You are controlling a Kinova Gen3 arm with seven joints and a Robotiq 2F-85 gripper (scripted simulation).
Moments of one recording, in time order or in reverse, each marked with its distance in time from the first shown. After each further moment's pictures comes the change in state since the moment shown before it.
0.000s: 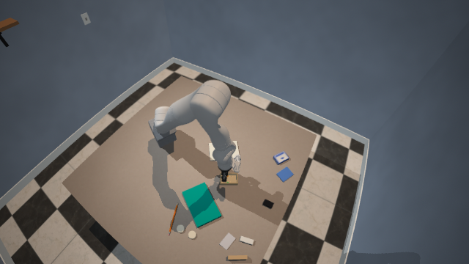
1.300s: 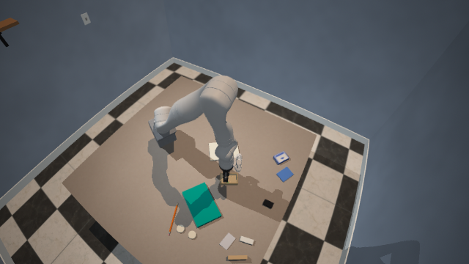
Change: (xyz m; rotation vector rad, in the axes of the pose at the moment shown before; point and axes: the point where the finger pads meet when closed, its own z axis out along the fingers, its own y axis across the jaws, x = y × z) arm 0.006 0.004 0.008 -0.066 -0.003 -0.024
